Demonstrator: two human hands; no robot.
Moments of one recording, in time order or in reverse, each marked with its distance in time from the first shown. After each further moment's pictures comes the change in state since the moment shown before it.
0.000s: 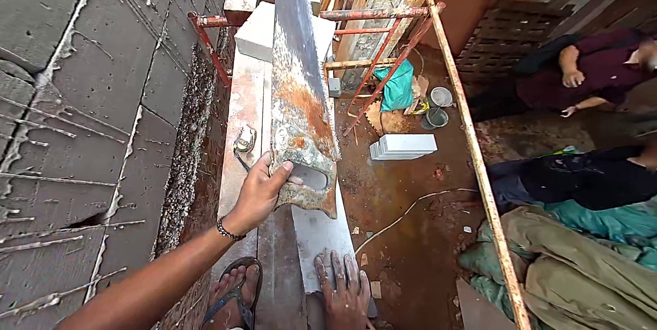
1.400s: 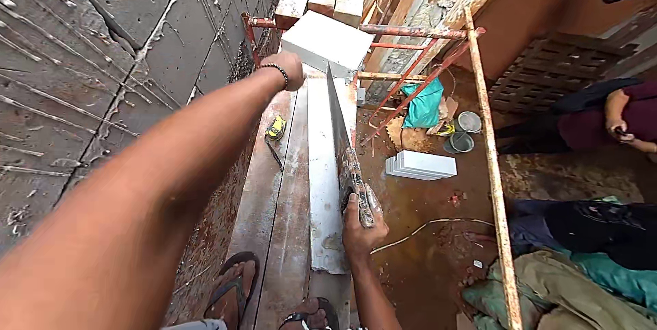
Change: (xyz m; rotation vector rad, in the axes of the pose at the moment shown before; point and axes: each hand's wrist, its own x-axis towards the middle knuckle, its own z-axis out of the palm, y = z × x) left_hand 0.145 0.155 -0.022 1.656 -0.015 -0.220; right_hand 0.146 -0.003 -0.049 0.939 0.691 0.345
